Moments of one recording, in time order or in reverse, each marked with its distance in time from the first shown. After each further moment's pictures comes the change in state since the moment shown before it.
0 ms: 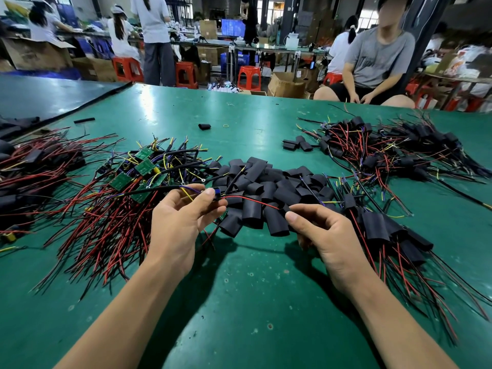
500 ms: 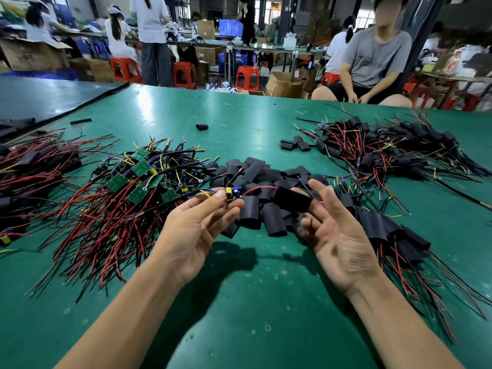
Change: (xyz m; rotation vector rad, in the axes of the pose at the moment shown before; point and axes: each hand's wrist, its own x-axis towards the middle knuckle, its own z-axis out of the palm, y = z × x) left_hand -0.014 0.007 0.015 -0.156 -0.115 -0.270; right_hand 0.002 -0.015 -0.001 0.578 -0.015 0.143
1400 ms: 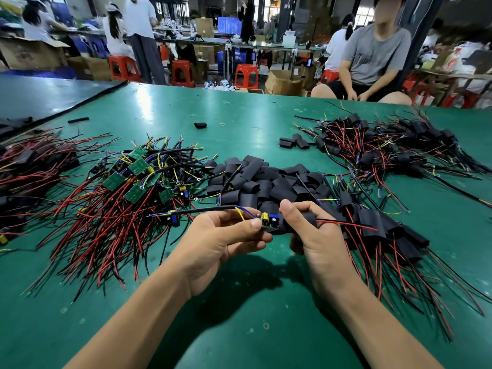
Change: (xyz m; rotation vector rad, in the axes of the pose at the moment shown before) left_hand -0.009 -0.023 0.001 0.267 -0.262 -0.109; right_hand -0.008 0.026 0.014 -0.431 0.080 -0.182
